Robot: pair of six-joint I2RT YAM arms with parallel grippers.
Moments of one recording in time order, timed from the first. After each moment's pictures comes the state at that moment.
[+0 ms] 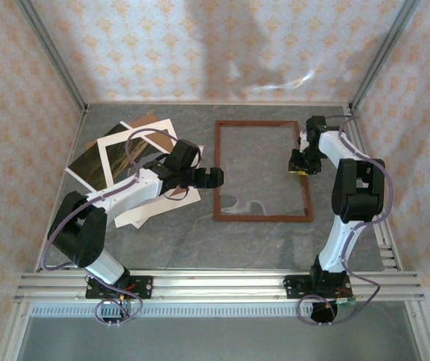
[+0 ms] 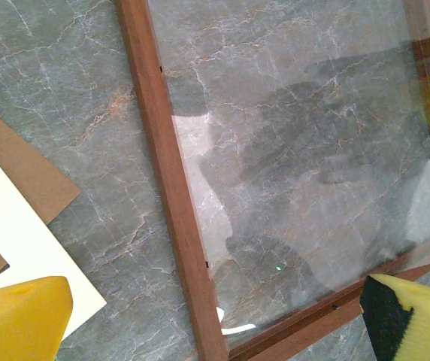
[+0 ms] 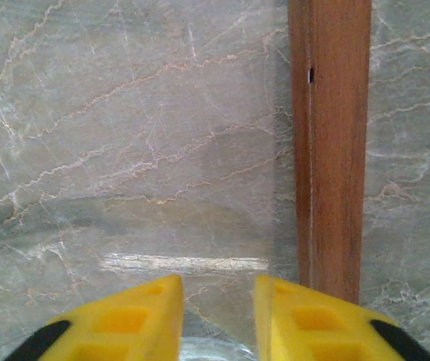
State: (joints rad) left arm -0.54 1.58 1.07 -0.38 0.18 -0.54; right arm -0.01 1.93 1.43 -0.91 -0.19 0.12
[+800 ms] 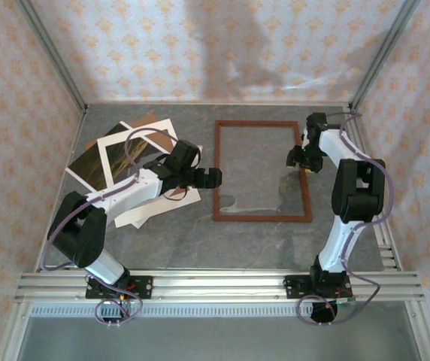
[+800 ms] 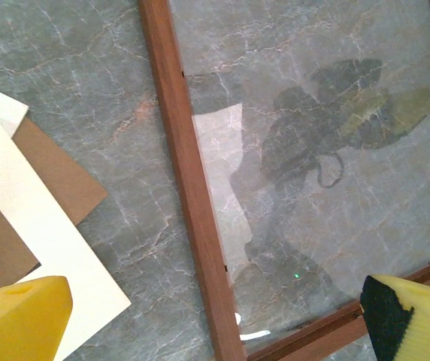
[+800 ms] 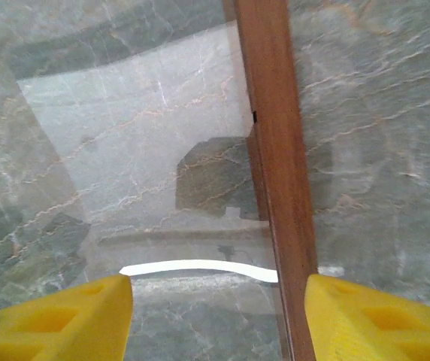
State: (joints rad) left arm -0.54 1.57 1.07 -0.40 0.13 -0.52; right arm -0.01 1.90 1.44 -0.89 -0.12 0.21
